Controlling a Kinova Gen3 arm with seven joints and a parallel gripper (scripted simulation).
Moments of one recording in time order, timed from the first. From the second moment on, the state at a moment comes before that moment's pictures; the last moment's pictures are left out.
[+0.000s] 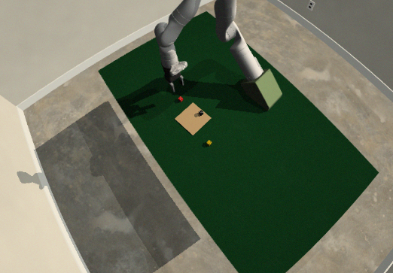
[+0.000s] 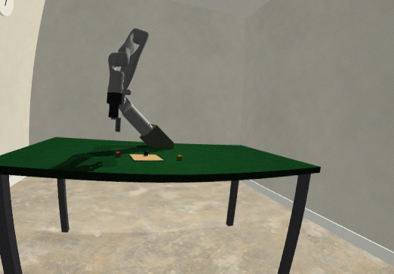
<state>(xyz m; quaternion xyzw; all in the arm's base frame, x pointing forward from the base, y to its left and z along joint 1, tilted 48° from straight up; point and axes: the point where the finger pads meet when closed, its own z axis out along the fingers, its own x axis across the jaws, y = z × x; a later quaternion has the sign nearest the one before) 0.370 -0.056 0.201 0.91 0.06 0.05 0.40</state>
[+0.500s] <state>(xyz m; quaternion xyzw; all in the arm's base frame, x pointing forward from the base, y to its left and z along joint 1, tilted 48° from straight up) 0.369 -0.057 0.187 0.91 -0.11 0.12 0.38</state>
